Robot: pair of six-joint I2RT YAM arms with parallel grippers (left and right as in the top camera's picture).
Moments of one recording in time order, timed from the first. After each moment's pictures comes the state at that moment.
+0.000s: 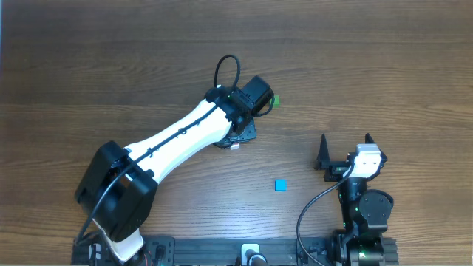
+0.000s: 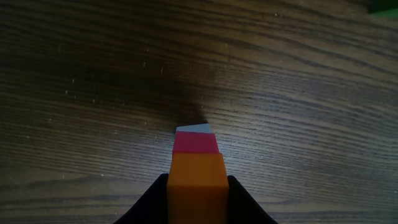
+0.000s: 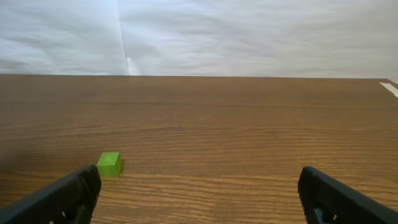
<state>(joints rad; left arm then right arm) -0.76 1.88 1.41 -0.96 -0.11 -0.91 -0.01 0.01 0.01 -0.07 -0.01 0.00</state>
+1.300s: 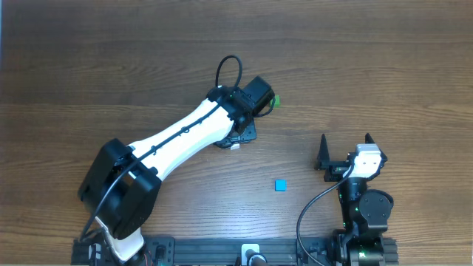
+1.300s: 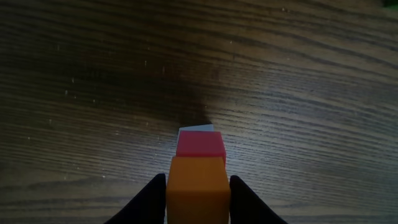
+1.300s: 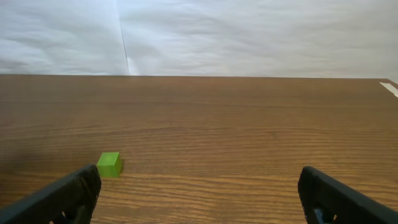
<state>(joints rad) -0.76 1.90 1.41 -0.97 -0.11 -0.90 -0.01 0.01 0.01 -0.07 -0.01 0.00</state>
